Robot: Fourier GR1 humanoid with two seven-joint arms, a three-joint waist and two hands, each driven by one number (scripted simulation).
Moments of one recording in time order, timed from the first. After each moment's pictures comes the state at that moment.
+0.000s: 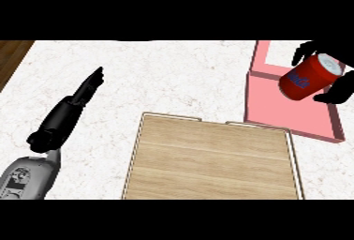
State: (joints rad) left arm -0.24 0.36 -0.12 -1.53 -0.02 -0.11 -0.08; right arm -0.78 -0.72 0.15 -1.03 0.66 0.54 -0.27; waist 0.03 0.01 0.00
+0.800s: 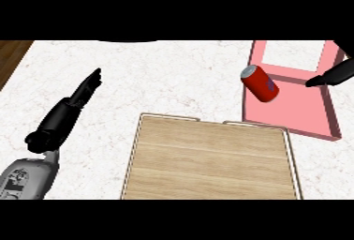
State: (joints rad) left arm -0.23 0.35 -0.10 -1.53 -0.02 -0.12 -0.08; right arm -0.91 -0.59 -0.21 -0.65 0.21 0.65 -0.41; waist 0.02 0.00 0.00
